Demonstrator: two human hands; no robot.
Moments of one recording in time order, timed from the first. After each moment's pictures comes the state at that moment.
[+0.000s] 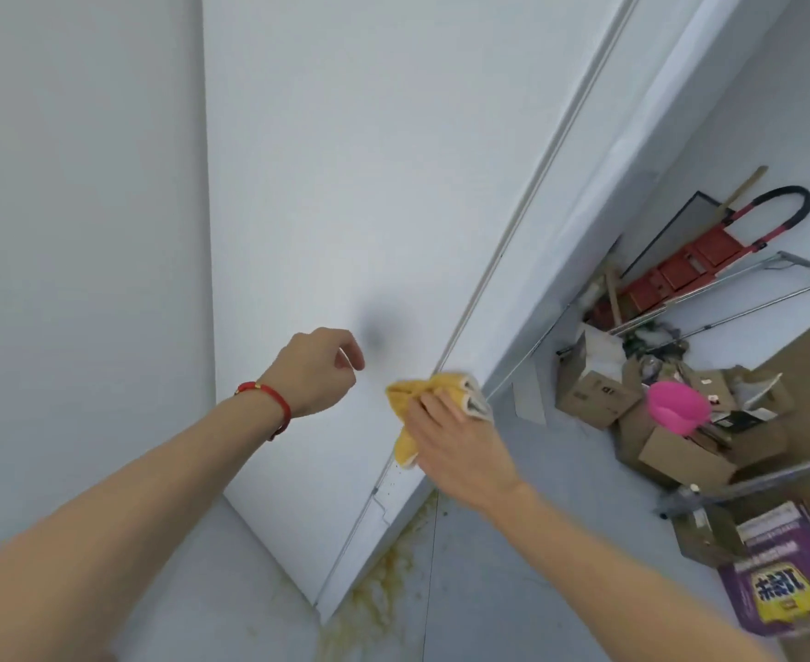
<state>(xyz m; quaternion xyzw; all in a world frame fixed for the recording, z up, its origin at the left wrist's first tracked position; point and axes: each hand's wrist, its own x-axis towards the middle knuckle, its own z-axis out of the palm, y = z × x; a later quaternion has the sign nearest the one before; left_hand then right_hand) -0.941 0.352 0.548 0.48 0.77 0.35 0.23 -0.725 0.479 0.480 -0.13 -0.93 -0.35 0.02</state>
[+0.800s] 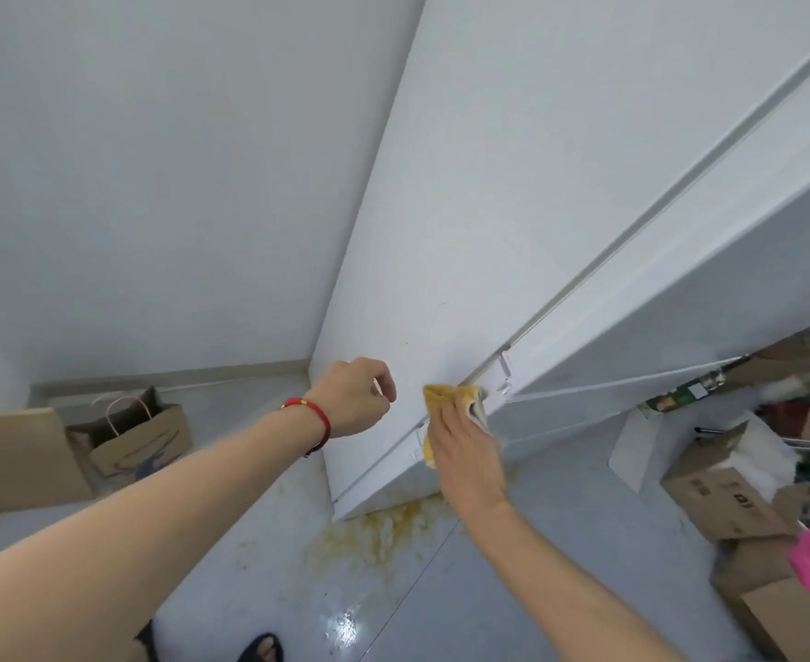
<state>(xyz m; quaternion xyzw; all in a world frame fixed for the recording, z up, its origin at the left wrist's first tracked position) -0.840 0.306 0.427 0.25 0.83 0.39 0.30 -0.709 0.479 0.377 -0.01 -0.88 -0.45 -0.13</state>
